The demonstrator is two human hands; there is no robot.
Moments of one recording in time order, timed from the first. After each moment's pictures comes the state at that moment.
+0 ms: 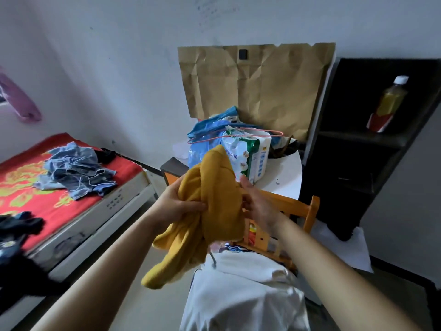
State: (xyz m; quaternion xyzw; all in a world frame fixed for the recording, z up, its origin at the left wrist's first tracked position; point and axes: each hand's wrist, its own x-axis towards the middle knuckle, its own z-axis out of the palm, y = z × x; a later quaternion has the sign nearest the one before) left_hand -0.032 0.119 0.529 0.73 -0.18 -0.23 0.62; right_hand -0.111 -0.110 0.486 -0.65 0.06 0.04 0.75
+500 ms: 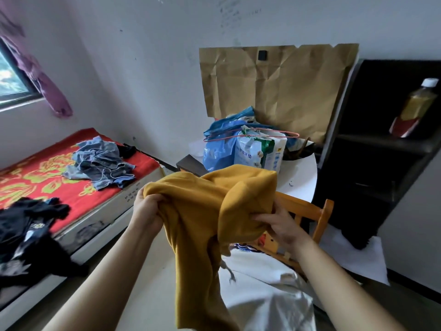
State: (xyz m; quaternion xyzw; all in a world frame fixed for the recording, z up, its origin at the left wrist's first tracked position) left_hand -0.035 0.174 0.502 0.57 0.12 -0.02 0.81; right_hand -0.139 -0.122 0.444 -0.55 0.06 0.03 0.83
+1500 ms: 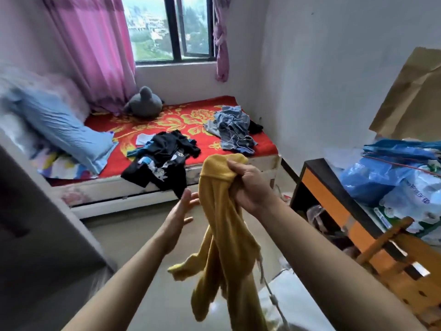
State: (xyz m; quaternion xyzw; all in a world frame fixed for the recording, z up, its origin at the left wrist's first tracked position) left_hand -0.204 0.447 0.471 0.70 0.15 0.05 0.70; right_hand -0.104 0.287 0.565 -0.40 -0.05 0.37 0.84
